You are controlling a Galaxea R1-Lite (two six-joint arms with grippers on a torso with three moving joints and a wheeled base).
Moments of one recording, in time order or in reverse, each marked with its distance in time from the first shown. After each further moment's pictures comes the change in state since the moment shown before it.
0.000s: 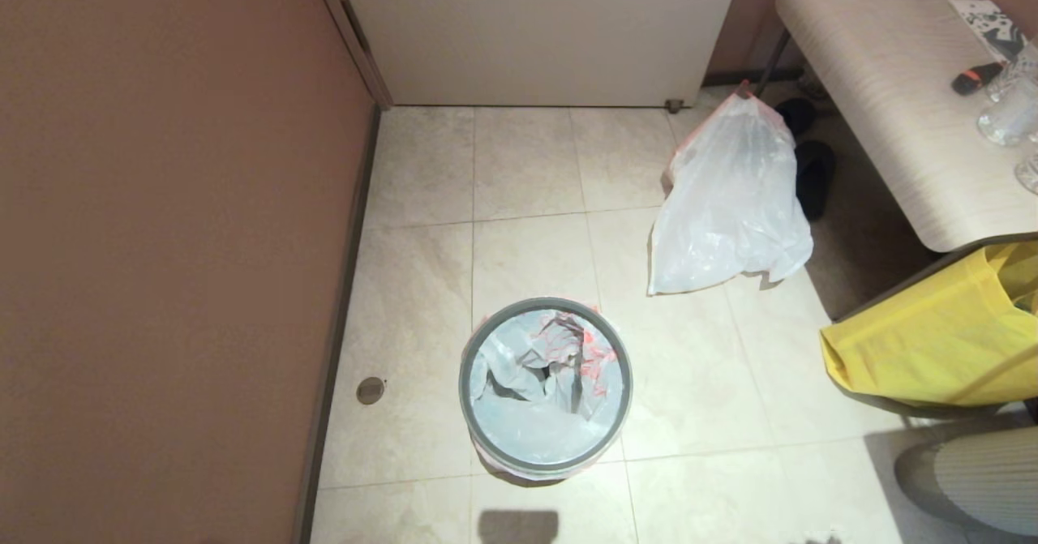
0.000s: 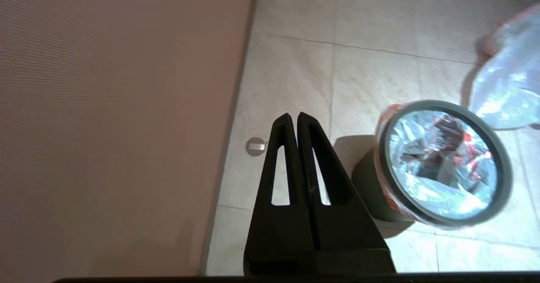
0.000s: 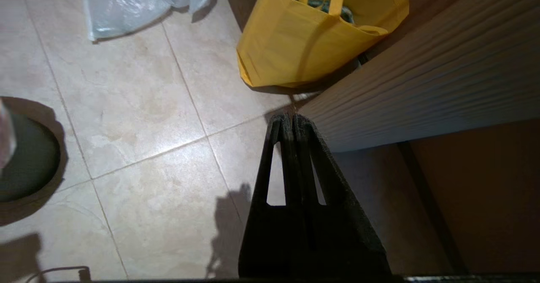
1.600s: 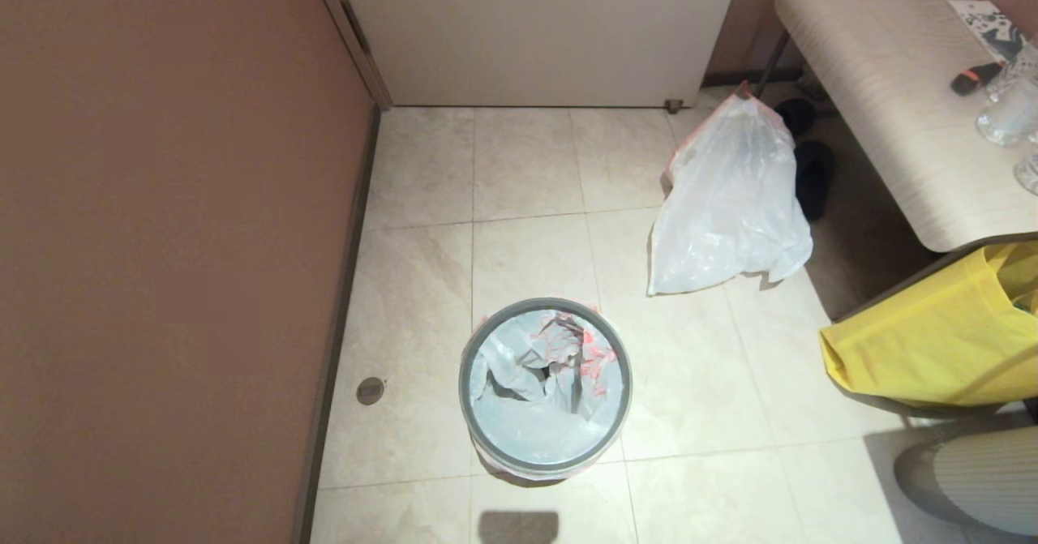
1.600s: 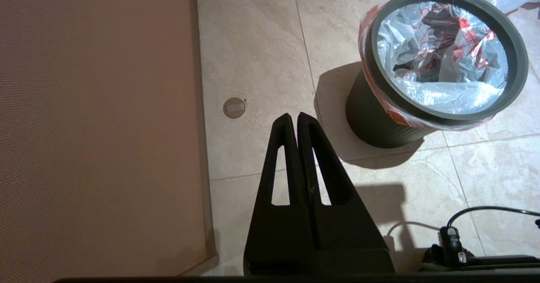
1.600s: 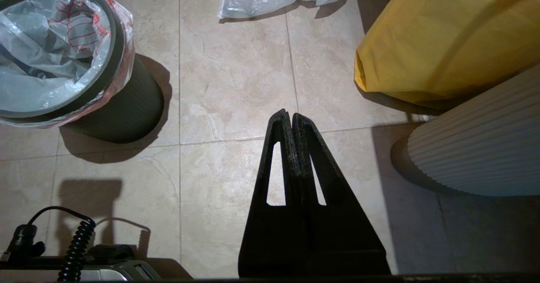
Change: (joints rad) left arm 0.004 -0.144 0.401 -0.177 -0.193 0.174; right arm -0.004 -0.389 0.680 -0.440 0.405 -0.033
